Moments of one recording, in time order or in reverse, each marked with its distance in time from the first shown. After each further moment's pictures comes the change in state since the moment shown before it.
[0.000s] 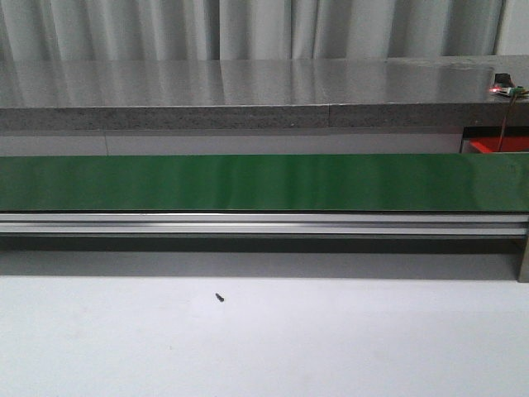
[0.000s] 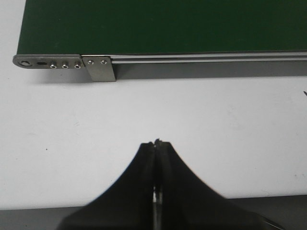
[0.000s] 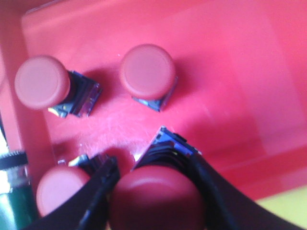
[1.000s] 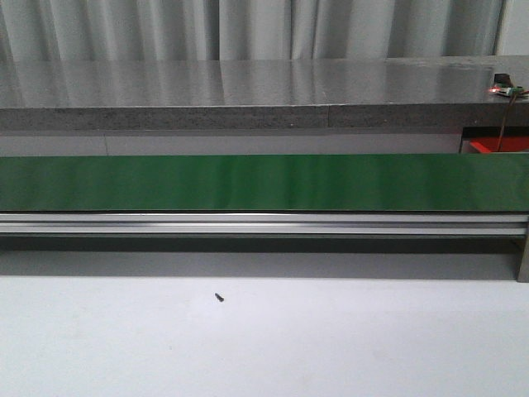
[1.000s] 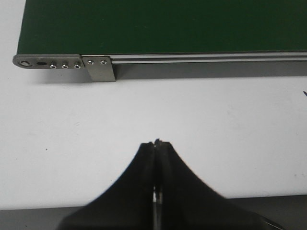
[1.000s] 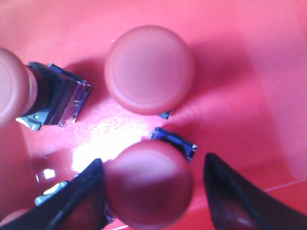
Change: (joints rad) left arm 0.000 0.000 0.000 0.000 0.000 0.000; right arm 0.005 0.130 -0.036 0.023 -0.017 0.000
